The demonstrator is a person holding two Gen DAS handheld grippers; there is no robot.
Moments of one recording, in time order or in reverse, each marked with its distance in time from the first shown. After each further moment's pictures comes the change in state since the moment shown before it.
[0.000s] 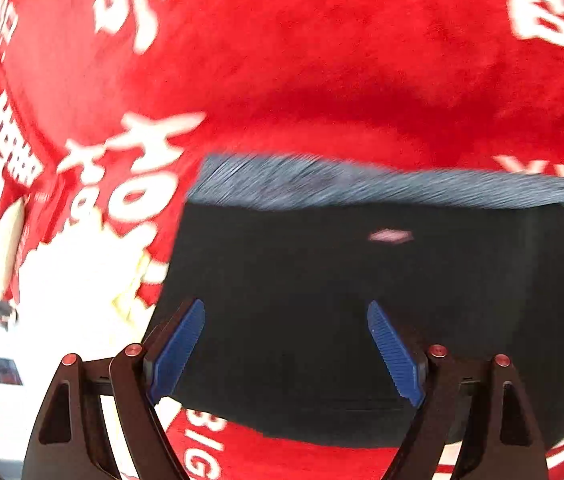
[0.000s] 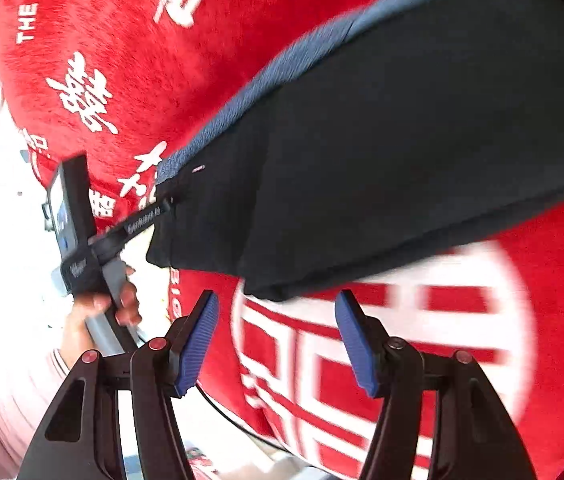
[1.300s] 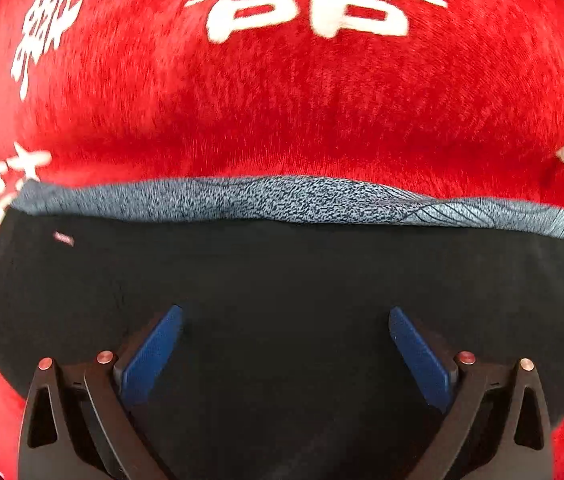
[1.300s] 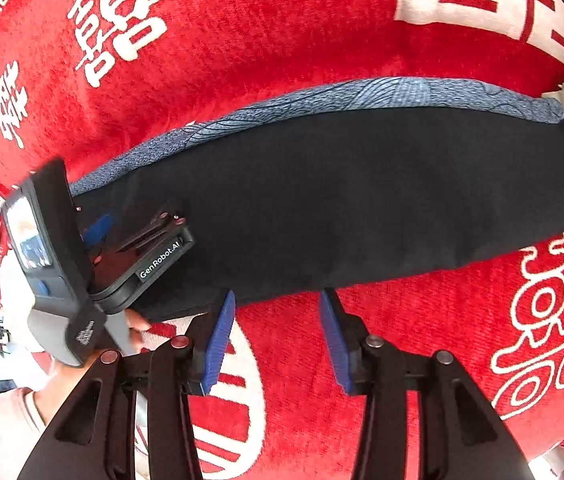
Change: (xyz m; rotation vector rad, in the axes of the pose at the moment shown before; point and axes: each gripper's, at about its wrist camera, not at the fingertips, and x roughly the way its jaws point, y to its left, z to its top) left arm -0.041 -0.198 -0.027 -0.087 -0.261 -0.335; right arm -0.129 -0.029 0.051 -0.158 -0.136 -0.534
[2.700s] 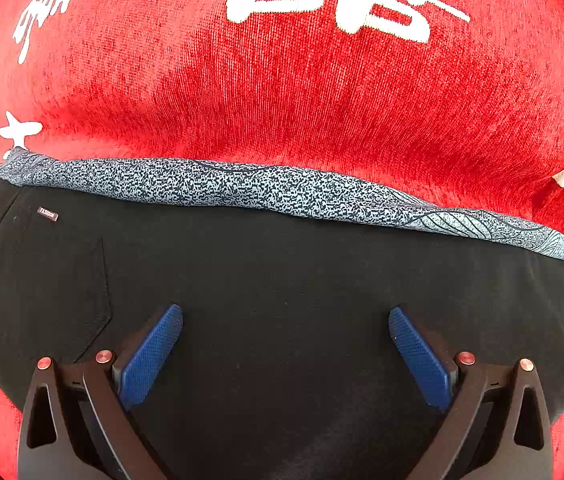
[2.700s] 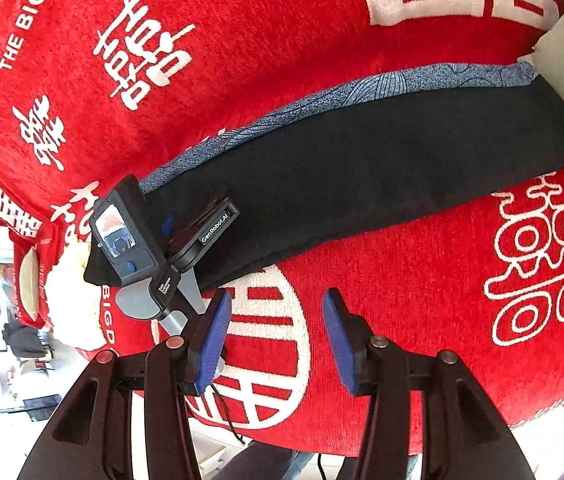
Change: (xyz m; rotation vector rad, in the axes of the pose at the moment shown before) left arm 0.007 0.011 -0.006 -0.065 0.010 -0.059; right arm -0.065 0.006 -0.017 0.110 0.050 0.126
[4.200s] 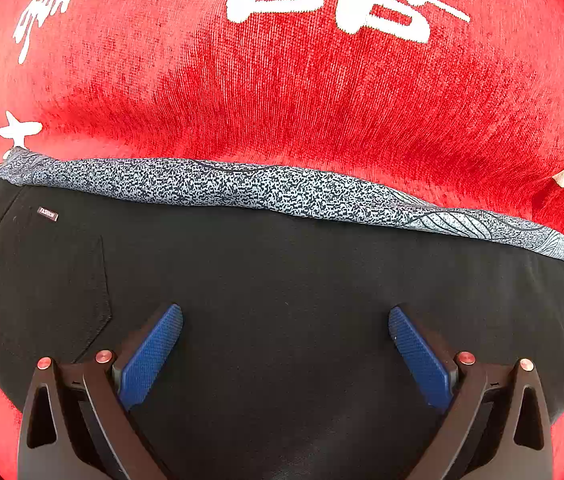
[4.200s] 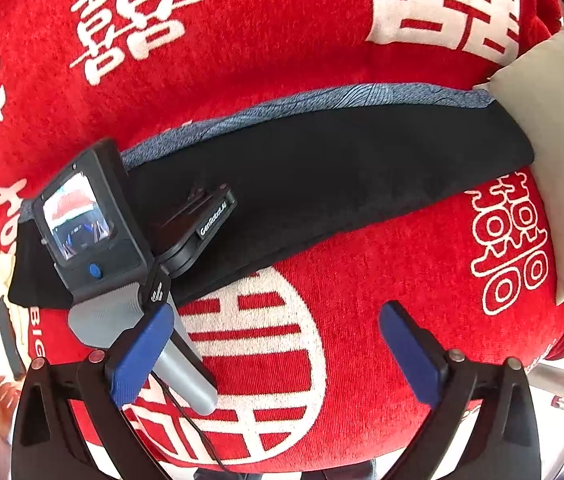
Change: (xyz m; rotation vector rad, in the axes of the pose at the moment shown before) left arm 0.000 0.000 0.000 -0.002 0.000 0.001; right arm 0.044 0.081 -0.025 0.029 -0.117 -0.379
